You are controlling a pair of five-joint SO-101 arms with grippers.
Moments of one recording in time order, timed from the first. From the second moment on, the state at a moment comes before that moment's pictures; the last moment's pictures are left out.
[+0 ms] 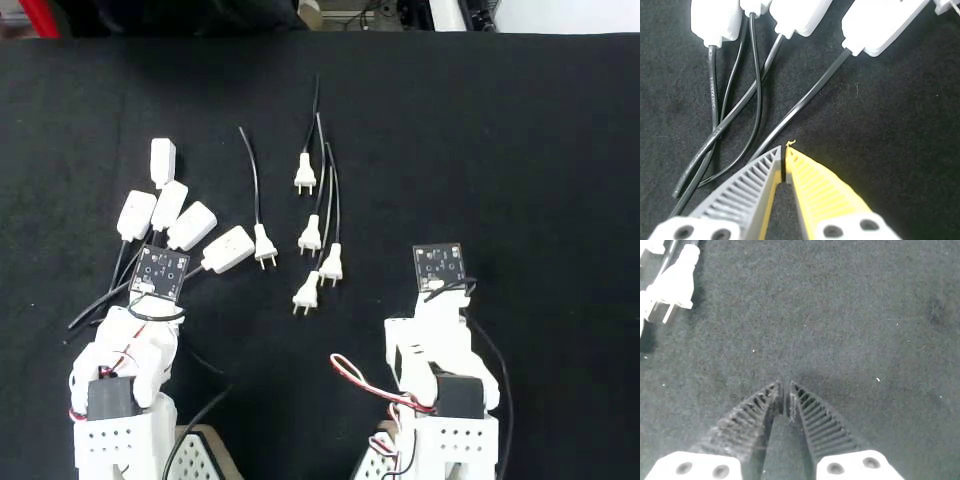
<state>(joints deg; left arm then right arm) -12.2 -104.1 96.3 68.4 -22.5 3.0 -103.1 96.8 72.1 6.0</state>
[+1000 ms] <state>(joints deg) -19.4 -102.7 75.6 65.0 -15.3 3.0 -103.1 96.8 72.1 6.0</state>
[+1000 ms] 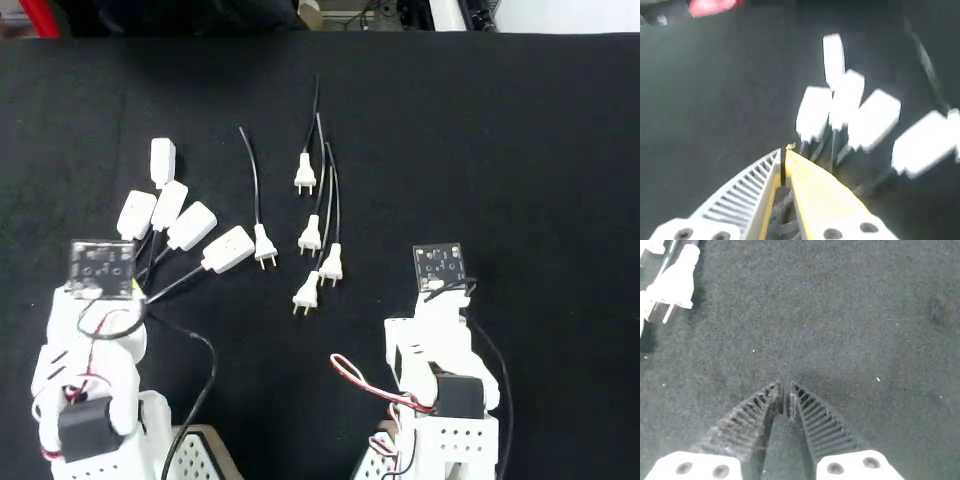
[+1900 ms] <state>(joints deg) -0.6 -34.7 52.8 47.6 -16.4 3.0 -103.1 96.8 72.1 6.0</state>
